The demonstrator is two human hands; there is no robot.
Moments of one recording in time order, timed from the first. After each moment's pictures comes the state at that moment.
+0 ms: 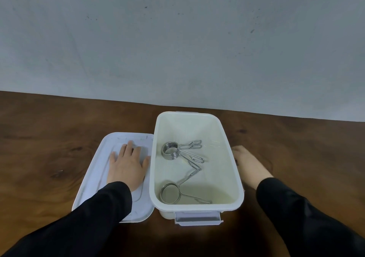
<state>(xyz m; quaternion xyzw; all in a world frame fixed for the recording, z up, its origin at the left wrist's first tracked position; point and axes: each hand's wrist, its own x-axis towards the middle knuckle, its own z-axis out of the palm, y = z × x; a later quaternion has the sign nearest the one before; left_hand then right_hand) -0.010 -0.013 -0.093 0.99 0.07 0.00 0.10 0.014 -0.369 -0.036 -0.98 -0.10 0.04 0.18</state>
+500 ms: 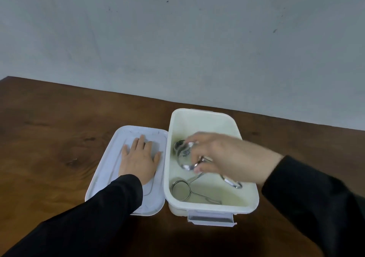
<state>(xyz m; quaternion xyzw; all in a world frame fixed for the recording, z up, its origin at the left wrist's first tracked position) -0.010 -0.009 -0.099 0.99 0.07 0.01 0.10 -0.034 -0.244 0.102 -0.89 -0.42 0.12 0.09</state>
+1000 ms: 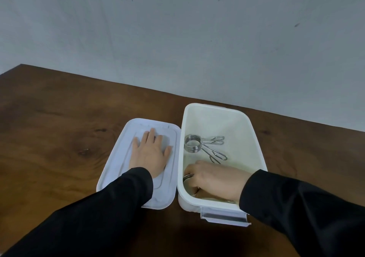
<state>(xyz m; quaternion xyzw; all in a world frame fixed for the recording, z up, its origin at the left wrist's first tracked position) -0.009 -0.008 -0.098 0.99 0.07 0.01 0.11 -0.026 -0.218 -0.006 -0.85 -0.47 0.23 -0.03</state>
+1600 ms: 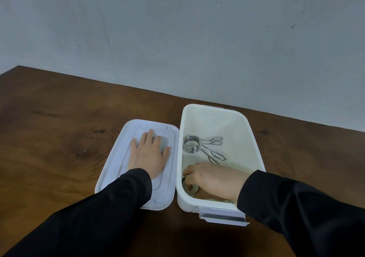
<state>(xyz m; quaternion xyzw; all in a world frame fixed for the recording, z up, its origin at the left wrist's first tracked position) -0.010 -0.008 -0.096 0.99 0.07 0.01 0.10 -0.026 -0.220 -0.015 -0.85 -0.49 0.16 -0.06</state>
